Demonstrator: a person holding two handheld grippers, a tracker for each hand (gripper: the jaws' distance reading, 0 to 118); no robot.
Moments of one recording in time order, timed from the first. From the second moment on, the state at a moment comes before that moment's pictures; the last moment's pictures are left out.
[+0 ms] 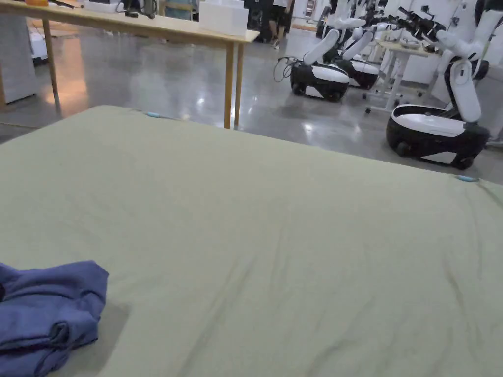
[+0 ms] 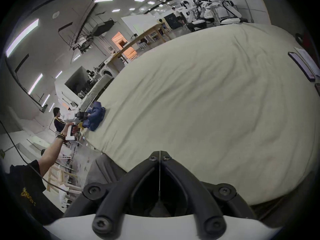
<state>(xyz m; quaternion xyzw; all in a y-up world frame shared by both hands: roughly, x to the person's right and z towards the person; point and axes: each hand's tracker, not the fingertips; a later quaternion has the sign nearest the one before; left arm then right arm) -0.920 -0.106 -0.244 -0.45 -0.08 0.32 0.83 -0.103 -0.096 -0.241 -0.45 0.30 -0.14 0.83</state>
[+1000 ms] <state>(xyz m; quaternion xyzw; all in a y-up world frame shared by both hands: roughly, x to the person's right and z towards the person) -0.451 -0.031 -0.172 -0.14 -0.07 0.04 0.99 -0.051 -0.022 -0.209 -0.22 0.22 0.02 0.95</state>
